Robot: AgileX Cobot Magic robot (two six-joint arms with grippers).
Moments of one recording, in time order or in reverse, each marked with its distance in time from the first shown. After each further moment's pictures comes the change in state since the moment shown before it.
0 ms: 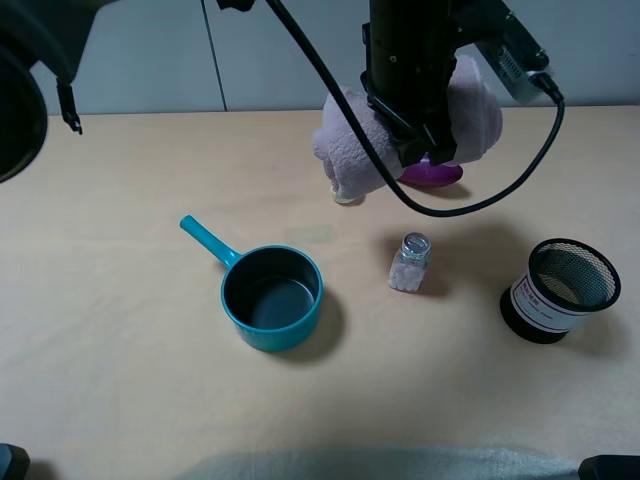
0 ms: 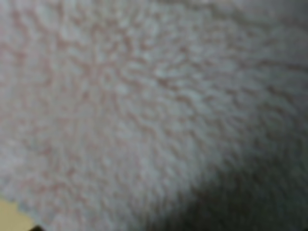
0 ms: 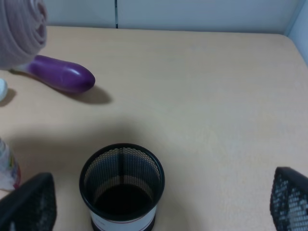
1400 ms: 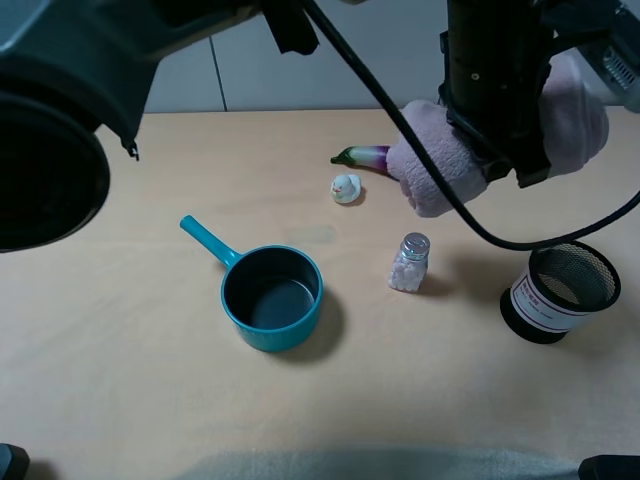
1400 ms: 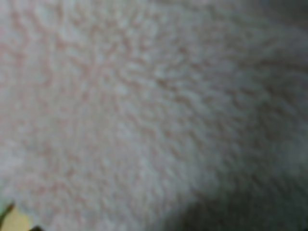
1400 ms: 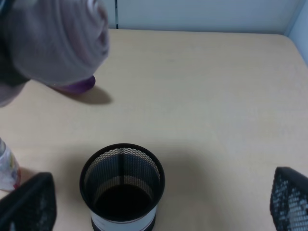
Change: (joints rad) left arm -0.094 0.094 -0.177 -0.057 -0.072 -0.002; right arm 0.000 0.000 0.000 0.000 -0.001 0.000
